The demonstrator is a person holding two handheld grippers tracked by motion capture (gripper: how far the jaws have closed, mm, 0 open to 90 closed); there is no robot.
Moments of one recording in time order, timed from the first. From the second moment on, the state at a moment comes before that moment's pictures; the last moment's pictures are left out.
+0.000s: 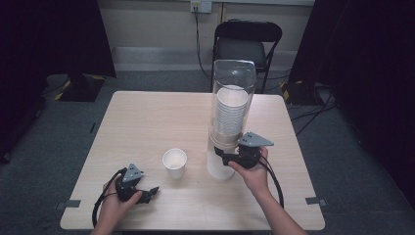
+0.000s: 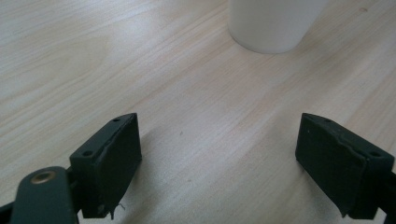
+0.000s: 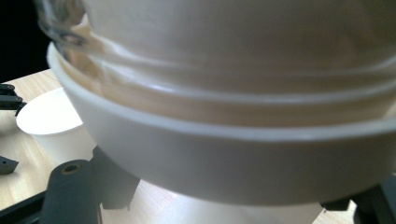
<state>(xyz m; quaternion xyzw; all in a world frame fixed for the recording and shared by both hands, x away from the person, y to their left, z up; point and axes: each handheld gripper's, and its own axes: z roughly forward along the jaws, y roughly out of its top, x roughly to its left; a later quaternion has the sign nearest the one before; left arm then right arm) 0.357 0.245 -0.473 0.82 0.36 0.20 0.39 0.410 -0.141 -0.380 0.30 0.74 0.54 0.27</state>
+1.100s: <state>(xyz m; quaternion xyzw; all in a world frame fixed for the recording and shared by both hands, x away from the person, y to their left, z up) 0.357 0.245 -0.473 0.82 0.36 0.20 0.39 0.415 -0.145 -0.390 0.26 0.72 0.57 0.28</state>
